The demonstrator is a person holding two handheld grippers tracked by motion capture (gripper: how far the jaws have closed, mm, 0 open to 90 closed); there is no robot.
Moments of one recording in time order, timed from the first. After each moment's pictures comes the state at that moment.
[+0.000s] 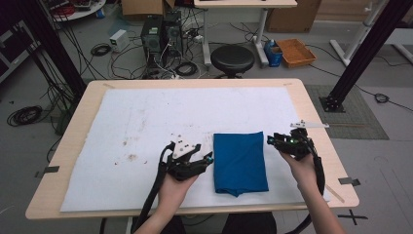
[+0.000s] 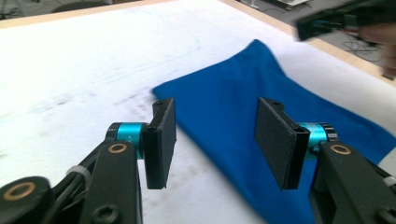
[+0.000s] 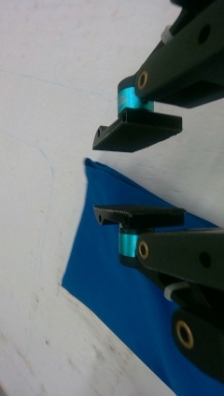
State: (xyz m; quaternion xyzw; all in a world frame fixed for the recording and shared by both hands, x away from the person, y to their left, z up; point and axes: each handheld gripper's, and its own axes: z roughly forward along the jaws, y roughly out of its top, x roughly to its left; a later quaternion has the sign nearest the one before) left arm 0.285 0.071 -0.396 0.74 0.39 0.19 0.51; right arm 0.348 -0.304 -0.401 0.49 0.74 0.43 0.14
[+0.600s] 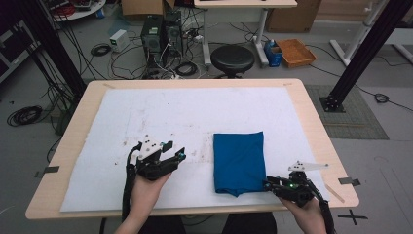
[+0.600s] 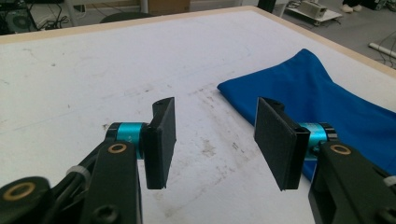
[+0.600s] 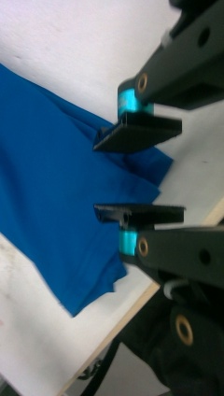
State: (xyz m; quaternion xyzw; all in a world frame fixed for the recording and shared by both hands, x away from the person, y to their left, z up) left arm 0.278 0.134 -0.391 0.71 0.42 0.22 0.51; right arm 0.245 -0.289 -0.432 0.47 0.78 0.42 0.04
